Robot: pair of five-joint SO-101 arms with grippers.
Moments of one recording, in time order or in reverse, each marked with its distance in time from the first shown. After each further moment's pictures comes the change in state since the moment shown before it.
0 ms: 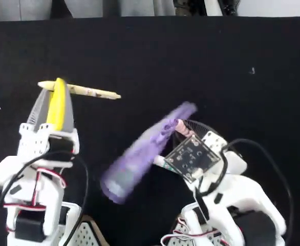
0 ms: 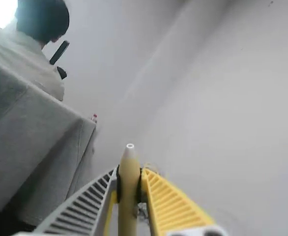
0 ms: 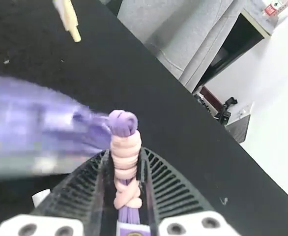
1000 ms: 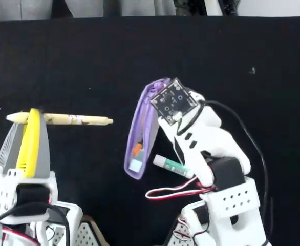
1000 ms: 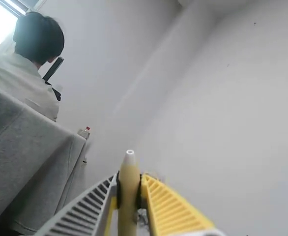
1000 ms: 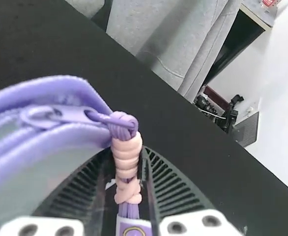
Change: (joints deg) left arm 0.6 -0.9 -28.4 29.3 0.3; right arm 0.0 20.8 7.2 -29.3 -4.4
